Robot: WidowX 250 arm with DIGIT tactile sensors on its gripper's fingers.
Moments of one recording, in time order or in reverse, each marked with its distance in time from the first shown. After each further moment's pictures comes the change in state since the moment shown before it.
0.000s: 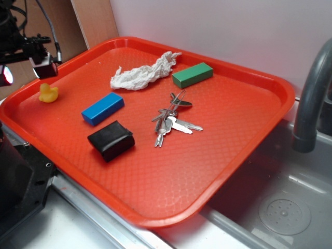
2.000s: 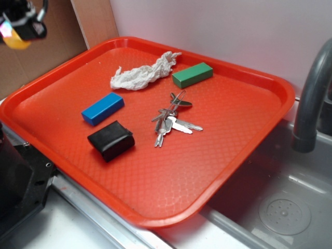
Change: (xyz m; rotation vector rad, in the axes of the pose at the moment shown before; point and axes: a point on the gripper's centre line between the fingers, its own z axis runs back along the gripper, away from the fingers) arm -0.023 -0.034 0.113 -0.240 0.028 -0.514
